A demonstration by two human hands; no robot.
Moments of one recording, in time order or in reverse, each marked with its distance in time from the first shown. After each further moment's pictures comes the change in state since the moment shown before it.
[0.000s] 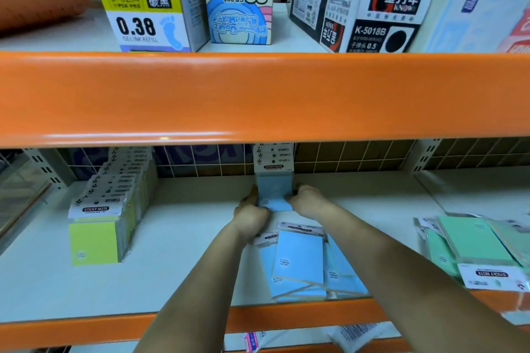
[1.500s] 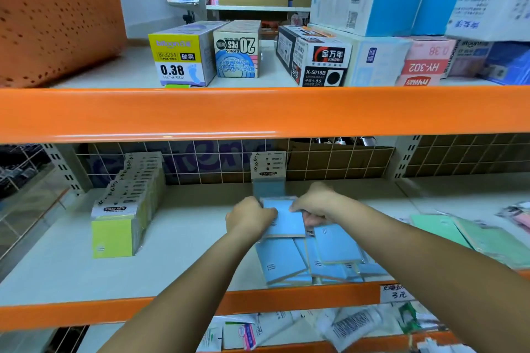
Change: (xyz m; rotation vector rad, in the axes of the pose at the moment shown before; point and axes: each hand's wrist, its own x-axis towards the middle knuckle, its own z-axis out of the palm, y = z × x) left_hand -0.108 0.066 -0.005 0.434 0.266 0.028; right_hand -0.084 -0.013 -0.052 0.130 -0.019 0.157
